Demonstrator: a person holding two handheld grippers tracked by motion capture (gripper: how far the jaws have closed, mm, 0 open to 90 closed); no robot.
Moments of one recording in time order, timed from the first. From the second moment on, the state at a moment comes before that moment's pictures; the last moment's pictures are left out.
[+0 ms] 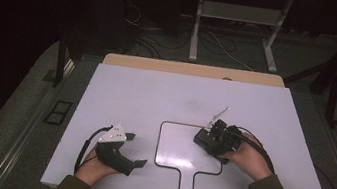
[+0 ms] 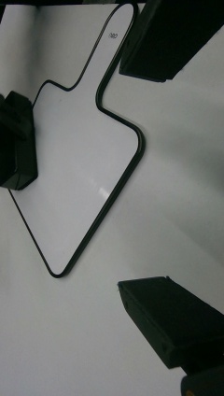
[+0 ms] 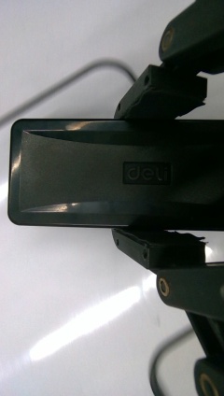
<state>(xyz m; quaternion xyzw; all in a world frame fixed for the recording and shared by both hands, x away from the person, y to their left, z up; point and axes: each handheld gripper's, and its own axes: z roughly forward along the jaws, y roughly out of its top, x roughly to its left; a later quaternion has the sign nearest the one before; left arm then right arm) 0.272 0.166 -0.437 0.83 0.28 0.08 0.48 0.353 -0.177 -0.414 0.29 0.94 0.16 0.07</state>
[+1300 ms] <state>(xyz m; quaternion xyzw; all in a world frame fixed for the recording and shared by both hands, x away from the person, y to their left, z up) 0.273 0.168 -0.438 0.83 0.28 0.08 0.48 0.382 -0.183 -0.397 0.30 0.92 0.24 0.05</state>
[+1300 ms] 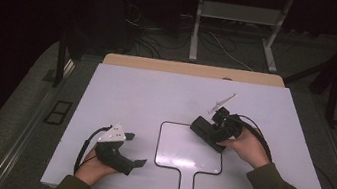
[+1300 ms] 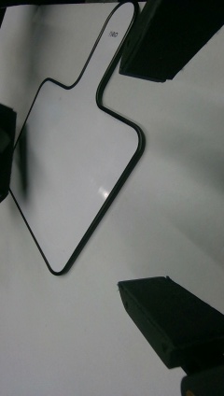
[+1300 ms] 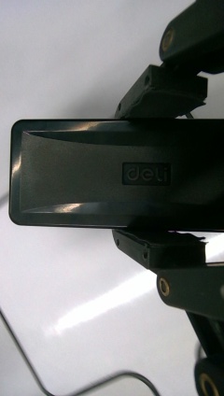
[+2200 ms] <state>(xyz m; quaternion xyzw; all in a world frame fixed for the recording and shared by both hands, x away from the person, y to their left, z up) 0.272 0.164 -0.438 0.83 0.27 0.08 0.48 0.510 -0.154 -0.393 0.36 0.90 0.25 0.06</state>
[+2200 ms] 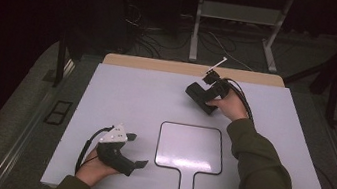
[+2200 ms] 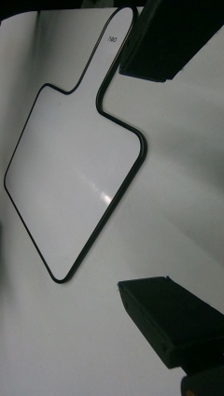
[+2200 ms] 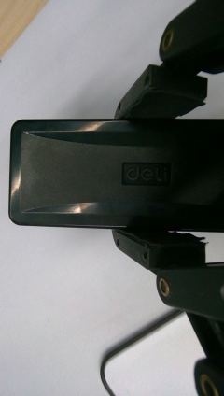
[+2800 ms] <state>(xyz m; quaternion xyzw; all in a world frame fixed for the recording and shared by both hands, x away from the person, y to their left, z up) 0.274 0.161 -0.439 0.83 0.27 0.08 0.48 0.528 -0.129 -0.419 0.34 0.91 0.21 0.07</state>
